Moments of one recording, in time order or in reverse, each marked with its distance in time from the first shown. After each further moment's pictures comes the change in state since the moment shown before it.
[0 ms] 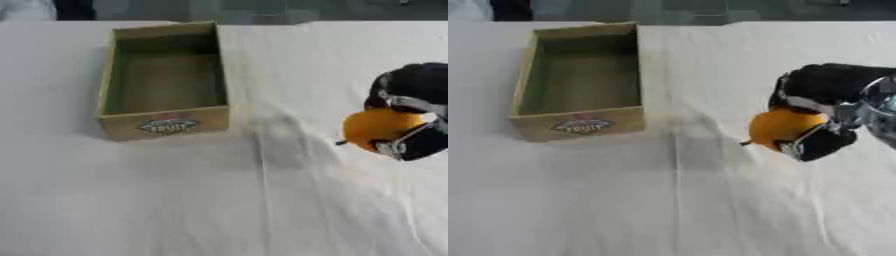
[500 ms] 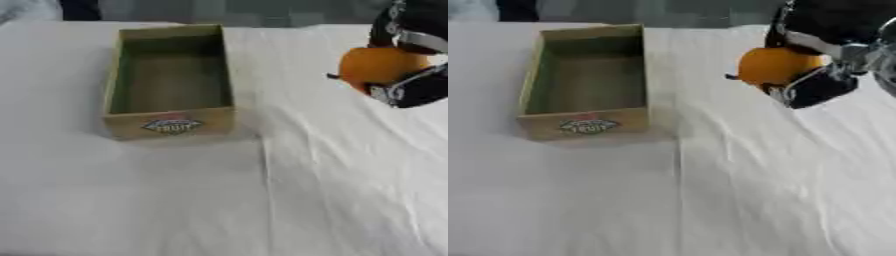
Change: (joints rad) left arm 0.000 0.000 -0.002 0.000 0.000 0.001 -0.004; right arm -0.189 0.097 -0.021 0.000 0.057 0.068 -0.001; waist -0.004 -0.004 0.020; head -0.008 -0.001
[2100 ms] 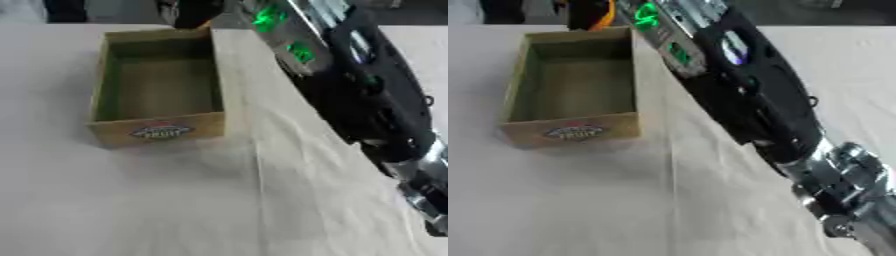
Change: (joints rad) left arm -0.065 -0.030 -0.041 0.000 0.033 -0.007 -0.045; right arm -0.383 0.721 0.010 0.539 0.327 0.151 -0.105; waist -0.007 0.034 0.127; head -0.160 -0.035
